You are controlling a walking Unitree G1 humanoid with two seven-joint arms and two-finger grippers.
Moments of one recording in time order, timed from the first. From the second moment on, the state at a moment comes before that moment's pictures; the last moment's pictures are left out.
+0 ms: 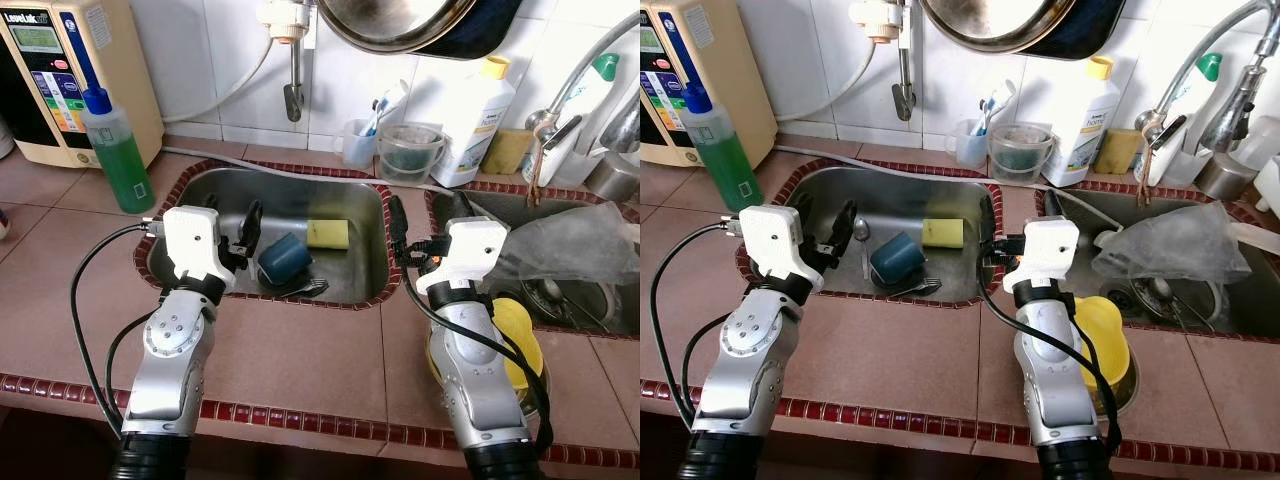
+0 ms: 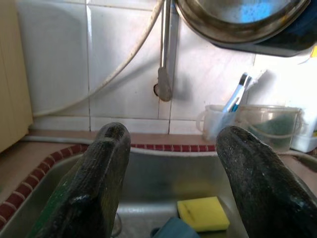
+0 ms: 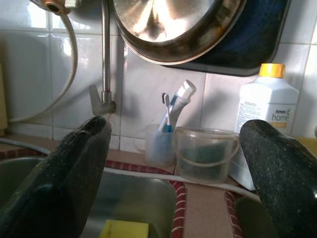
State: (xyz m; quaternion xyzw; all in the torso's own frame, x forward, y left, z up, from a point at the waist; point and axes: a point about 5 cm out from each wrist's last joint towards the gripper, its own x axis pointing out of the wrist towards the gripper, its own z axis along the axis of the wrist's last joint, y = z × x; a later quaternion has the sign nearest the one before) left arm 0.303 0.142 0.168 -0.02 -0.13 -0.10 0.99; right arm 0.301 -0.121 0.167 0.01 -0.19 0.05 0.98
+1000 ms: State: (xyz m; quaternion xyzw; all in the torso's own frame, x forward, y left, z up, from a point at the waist) left arm 0.298 0.140 0.167 -0.02 -0.13 -0.11 0.99; right arm 0.302 -0.118 0.168 0.01 -0.19 0.07 0.98
